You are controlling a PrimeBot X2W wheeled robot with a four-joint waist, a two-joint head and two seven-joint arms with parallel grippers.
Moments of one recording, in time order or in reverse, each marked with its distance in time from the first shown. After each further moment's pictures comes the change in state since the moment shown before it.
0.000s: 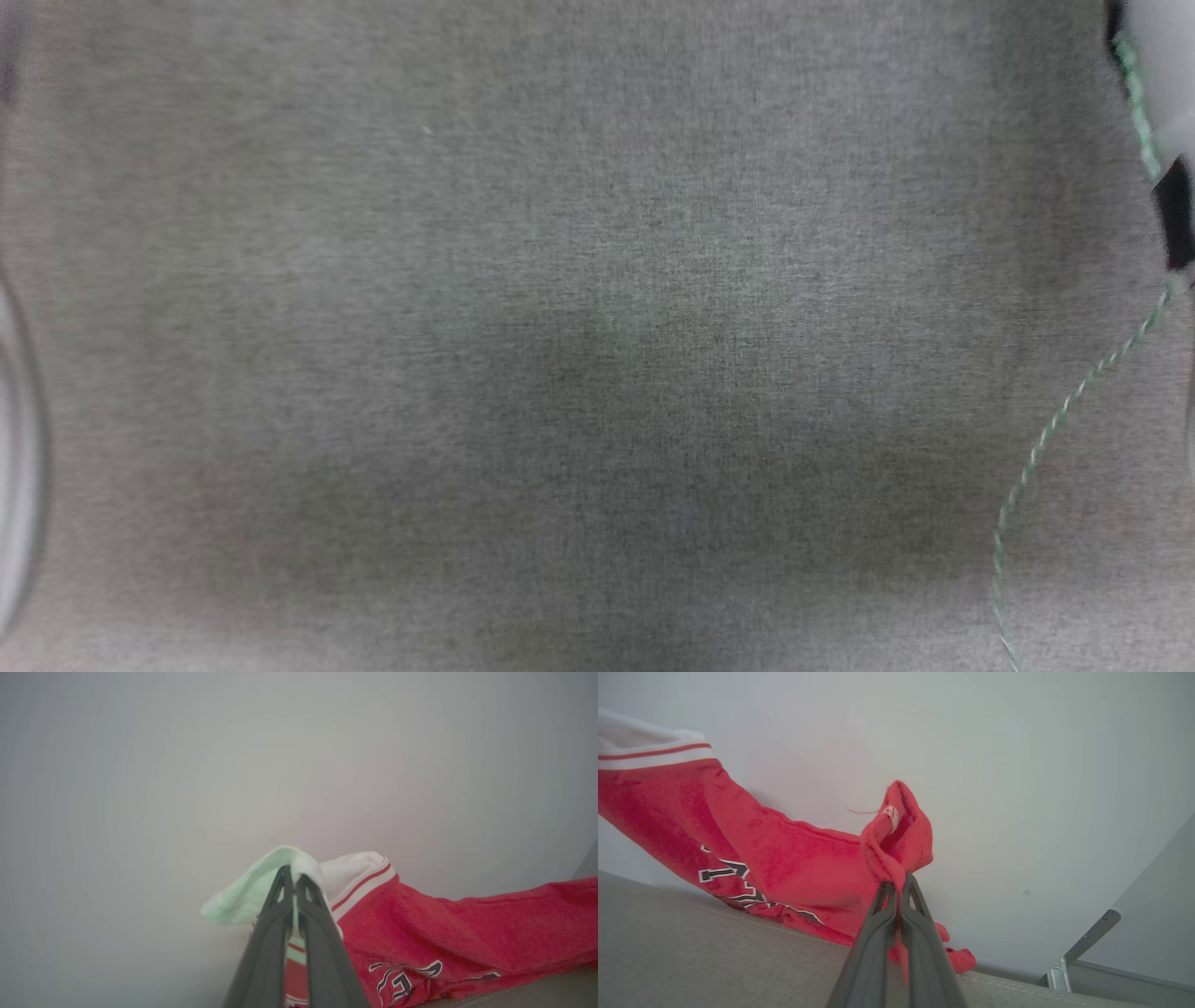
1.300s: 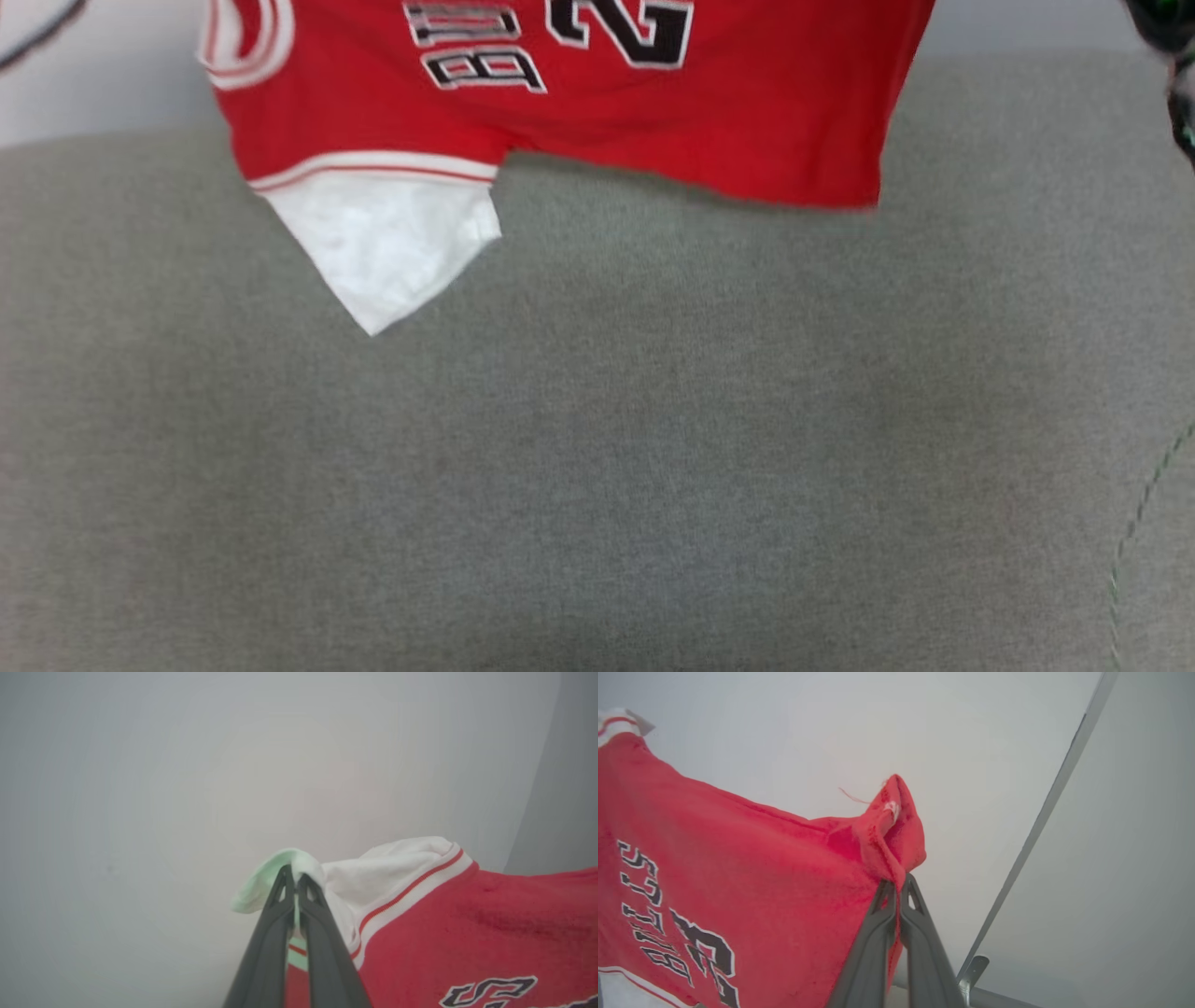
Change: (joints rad) left arm 0.220 0.165 0.002 -0.178 -0.092 -0.030 0.373; right arm 0.179 -0.233 0.532 -0.267 0.607 0.000 0.385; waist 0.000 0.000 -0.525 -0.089
